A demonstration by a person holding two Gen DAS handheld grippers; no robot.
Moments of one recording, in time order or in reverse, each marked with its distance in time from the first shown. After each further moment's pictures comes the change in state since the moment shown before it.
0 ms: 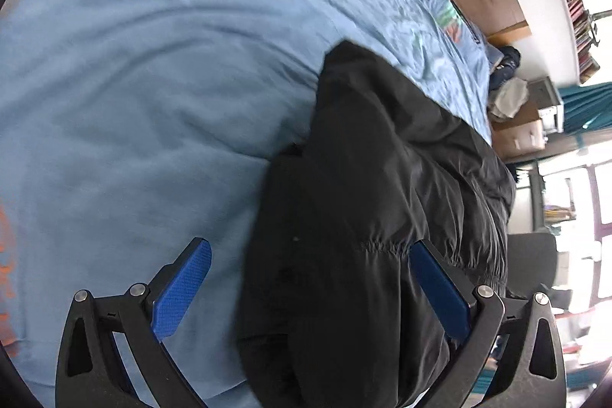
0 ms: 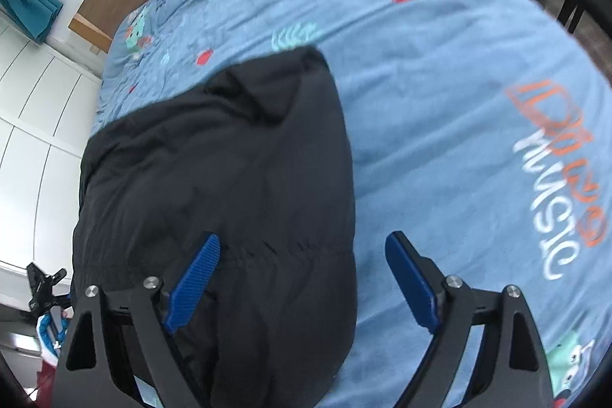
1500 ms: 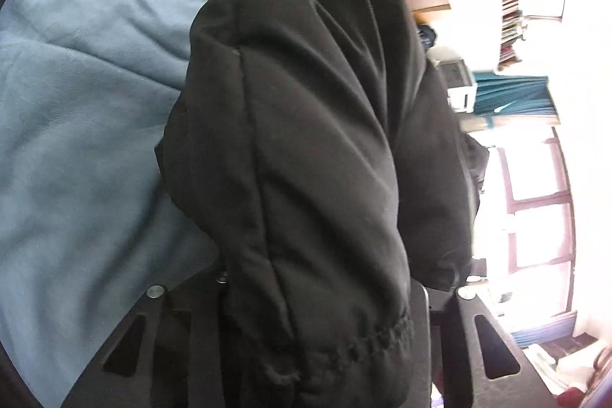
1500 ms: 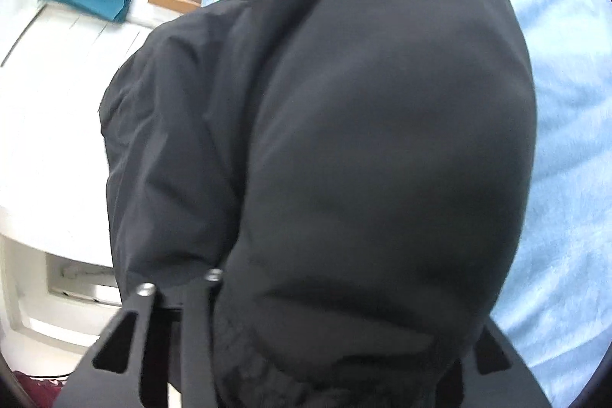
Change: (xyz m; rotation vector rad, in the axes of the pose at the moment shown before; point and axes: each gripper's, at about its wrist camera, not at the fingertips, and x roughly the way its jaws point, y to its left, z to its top) left arm 0.060 -0.042 -0.037 0.013 0.086 -0.434; right arm 0.113 0.081 -0.007 -0.055 0.163 0.451
